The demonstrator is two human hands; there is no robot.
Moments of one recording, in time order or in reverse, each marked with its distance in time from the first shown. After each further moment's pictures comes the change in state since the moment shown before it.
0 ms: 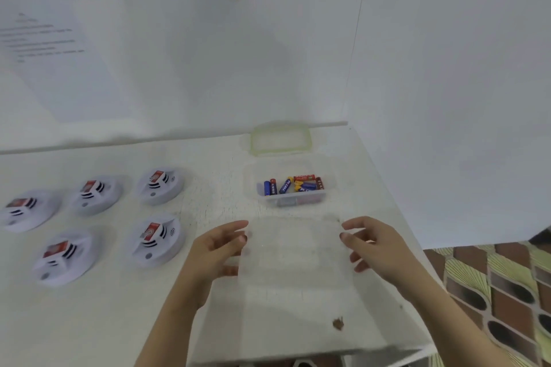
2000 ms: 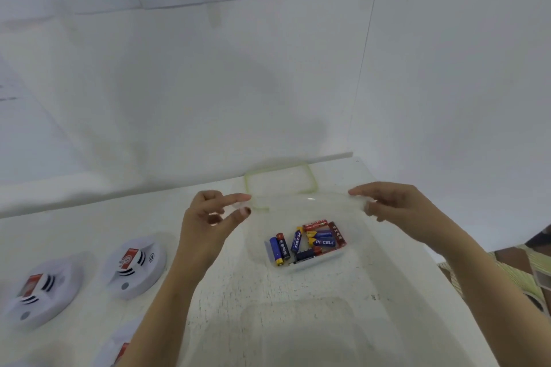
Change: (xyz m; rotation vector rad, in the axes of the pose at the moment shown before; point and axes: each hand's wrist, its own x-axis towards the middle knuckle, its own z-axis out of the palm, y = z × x) left_hand 0.152 0.091 -0.009 0.166 0.059 0.457; right_hand 0.142 -0.070 -0.038 -0.048 -0.045 -0.350
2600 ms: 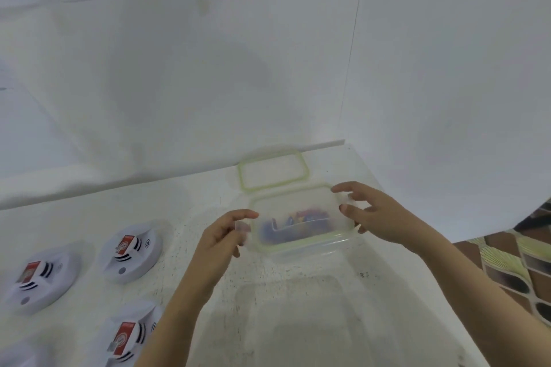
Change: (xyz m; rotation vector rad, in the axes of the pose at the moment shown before) left_hand -0.040 -0.018 0.011 -0.004 -0.224 -0.229; right_hand -0.013 0.010 0.027 -0.164 -0.081 0.180
